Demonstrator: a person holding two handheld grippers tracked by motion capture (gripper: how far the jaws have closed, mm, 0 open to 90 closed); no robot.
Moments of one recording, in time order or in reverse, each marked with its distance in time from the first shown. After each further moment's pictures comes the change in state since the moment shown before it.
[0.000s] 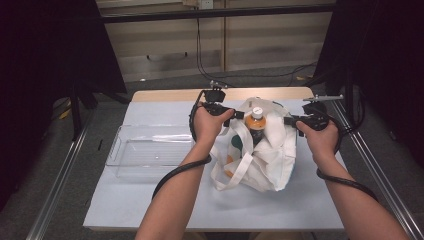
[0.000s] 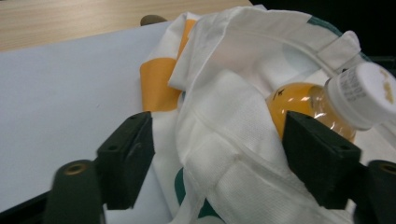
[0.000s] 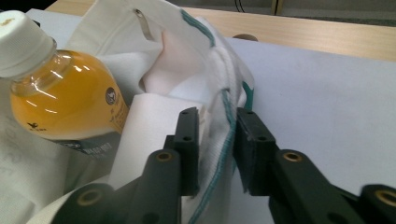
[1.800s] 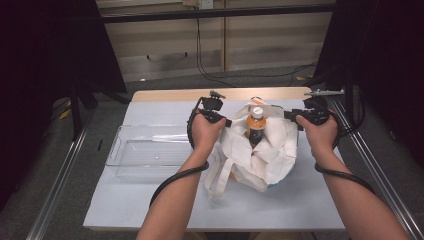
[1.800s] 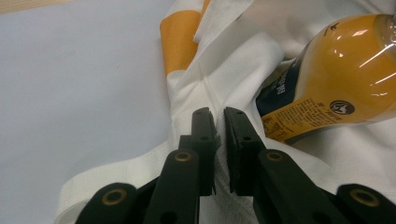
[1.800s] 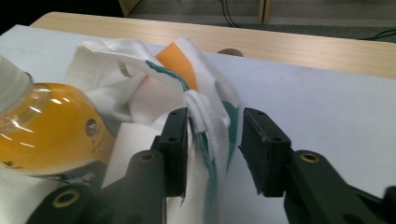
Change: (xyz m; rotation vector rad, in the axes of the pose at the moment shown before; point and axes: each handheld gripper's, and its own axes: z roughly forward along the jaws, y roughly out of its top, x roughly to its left) left arm 0.008 -0.019 0.005 0.085 0.062 0.027; right arm -0.003 0.014 0.003 -0.032 -0.042 0.012
